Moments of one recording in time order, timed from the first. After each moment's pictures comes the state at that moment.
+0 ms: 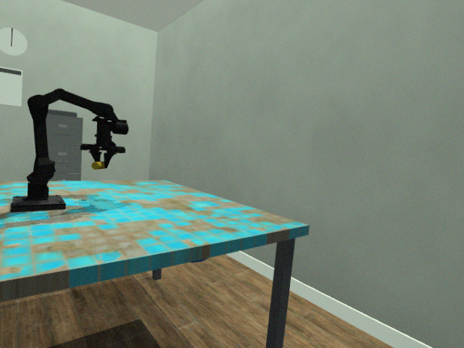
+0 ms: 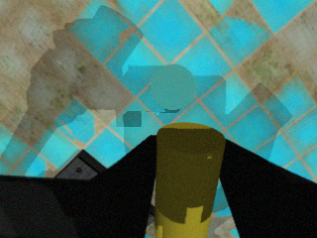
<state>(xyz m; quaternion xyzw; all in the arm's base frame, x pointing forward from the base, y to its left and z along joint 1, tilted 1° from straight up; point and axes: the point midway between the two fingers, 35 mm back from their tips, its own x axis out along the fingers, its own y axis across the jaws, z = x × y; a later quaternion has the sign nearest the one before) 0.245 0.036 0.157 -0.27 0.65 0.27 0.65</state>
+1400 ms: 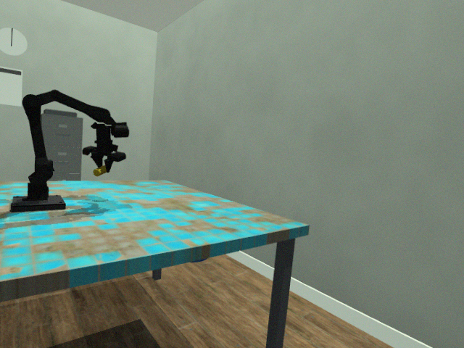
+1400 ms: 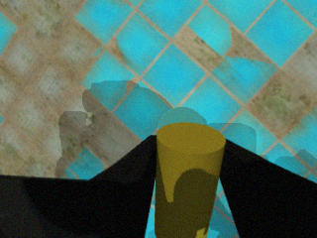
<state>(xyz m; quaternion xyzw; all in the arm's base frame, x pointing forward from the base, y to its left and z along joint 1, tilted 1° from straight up) 0.254 0.037 0.138 -0.17 0.59 0.30 0.73</state>
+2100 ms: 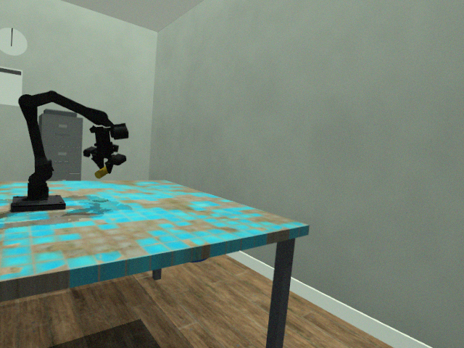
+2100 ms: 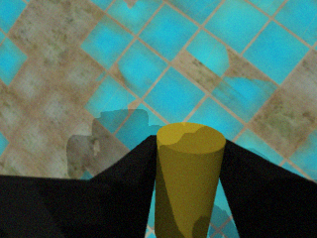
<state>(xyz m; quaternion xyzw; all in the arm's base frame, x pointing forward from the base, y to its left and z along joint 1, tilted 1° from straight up) 0.259 0.037 0.132 -0.13 0.55 0.31 0.77</state>
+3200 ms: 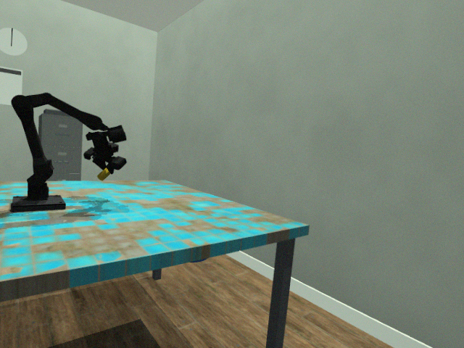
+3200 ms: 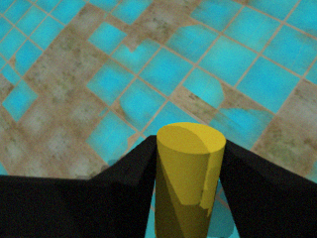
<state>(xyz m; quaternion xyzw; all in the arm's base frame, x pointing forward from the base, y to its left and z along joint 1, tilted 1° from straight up) 0.266 0.033 0.128 -0.07 0.46 0.33 0.82</state>
